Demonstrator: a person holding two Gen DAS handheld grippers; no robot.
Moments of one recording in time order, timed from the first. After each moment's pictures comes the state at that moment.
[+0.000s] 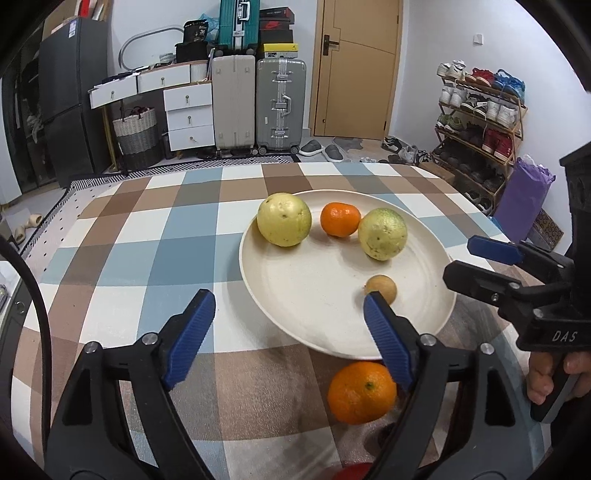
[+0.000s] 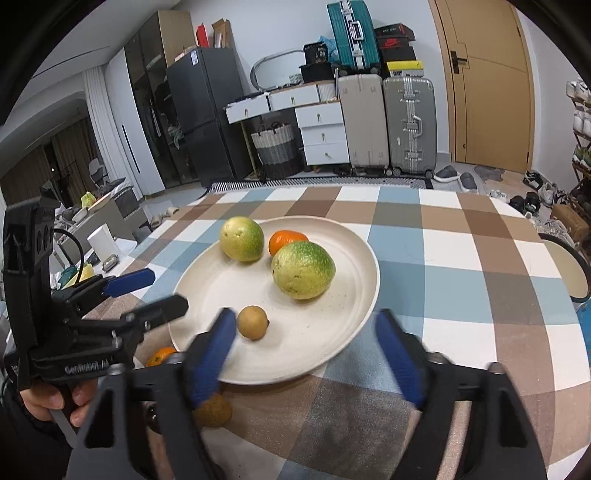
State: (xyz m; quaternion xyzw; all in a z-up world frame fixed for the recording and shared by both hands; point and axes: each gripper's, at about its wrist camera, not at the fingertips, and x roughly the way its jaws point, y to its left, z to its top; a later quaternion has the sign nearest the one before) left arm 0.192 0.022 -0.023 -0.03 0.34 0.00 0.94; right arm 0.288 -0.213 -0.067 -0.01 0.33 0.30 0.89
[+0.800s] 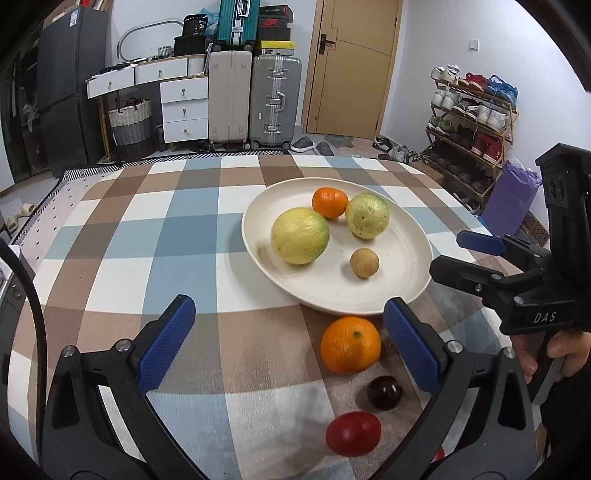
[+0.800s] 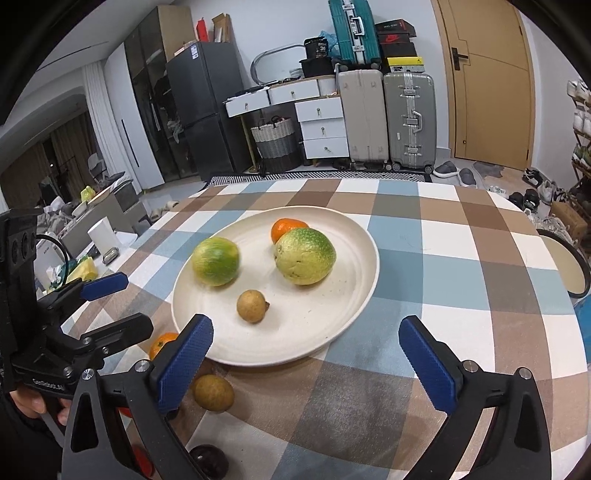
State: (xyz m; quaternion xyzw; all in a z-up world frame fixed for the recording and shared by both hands) left arm 0.155 0.028 -0.018 -0.05 0.35 -0.02 0.94; right arm 0.276 -0.214 -0.068 -0.03 0.35 0.30 0.89
